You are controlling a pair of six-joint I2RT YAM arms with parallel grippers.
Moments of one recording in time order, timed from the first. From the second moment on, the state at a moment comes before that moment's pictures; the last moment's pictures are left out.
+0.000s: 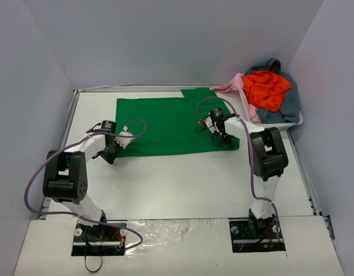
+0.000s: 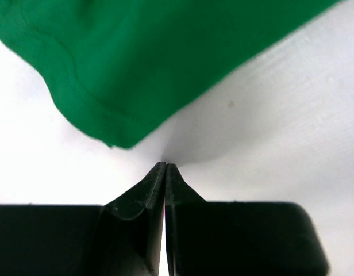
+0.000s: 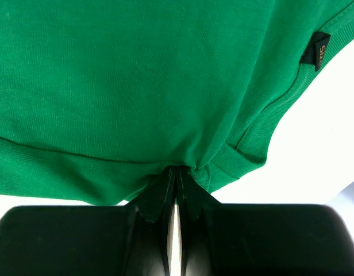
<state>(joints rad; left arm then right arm) -0.08 1.67 1.01 -0.65 0.03 0.61 0.31 1.99 1.31 -0.63 0.29 -0.45</state>
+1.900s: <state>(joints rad) -0.13 1.78 1.11 -0.47 0.03 0.58 0.32 2.03 1.36 -0.70 0.33 -0.44</state>
